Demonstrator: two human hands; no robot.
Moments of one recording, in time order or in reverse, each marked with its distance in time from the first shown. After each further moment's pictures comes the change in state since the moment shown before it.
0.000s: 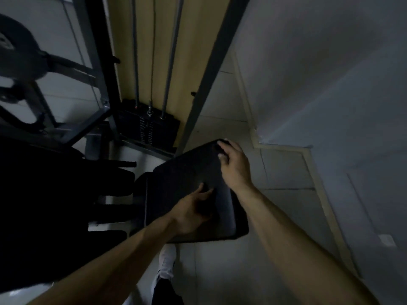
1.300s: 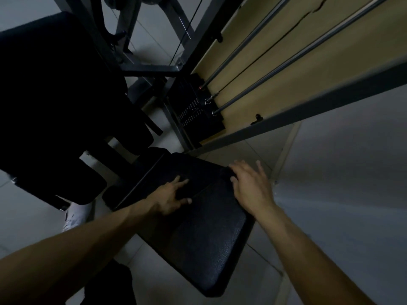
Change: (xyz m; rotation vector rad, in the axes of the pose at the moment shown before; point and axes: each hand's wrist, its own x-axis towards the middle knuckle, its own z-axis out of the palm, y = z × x) left_hand 0.033 -0.104 0.000 -0.355 0.324 -0.482; right_hand 0.086 -0.006 0.024 -0.713 -0.460 -0.736
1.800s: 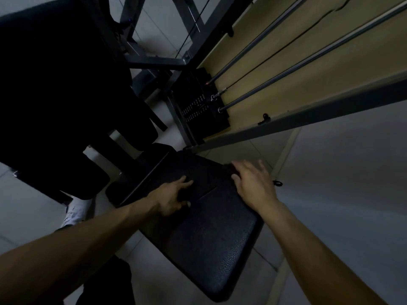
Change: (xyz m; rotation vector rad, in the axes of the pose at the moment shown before) left_hand 0.000 -0.018 -0.010 0.071 -0.047 0.090; right_hand 0.022 -0.001 0.013 -0.031 -0.074 -0.037
